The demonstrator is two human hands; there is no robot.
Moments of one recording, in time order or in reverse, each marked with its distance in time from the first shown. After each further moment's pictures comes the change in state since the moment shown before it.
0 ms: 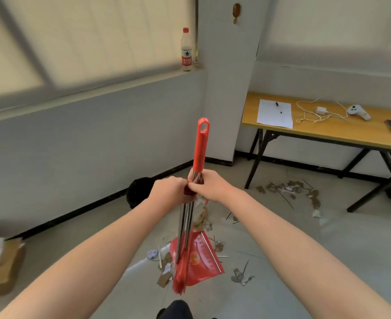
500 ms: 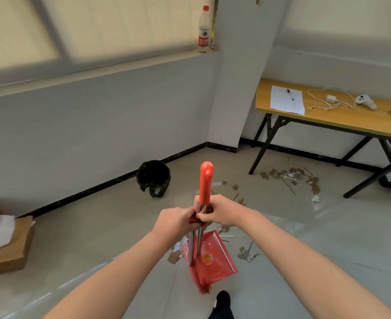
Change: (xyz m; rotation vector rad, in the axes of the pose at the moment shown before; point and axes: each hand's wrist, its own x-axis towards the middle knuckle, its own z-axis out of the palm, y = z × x) left_hand -0.132 -0.090 0.093 -0.155 0.095 0.183; right_hand -0.054 -0.006 0.130 -0.070 -0.299 -0.094
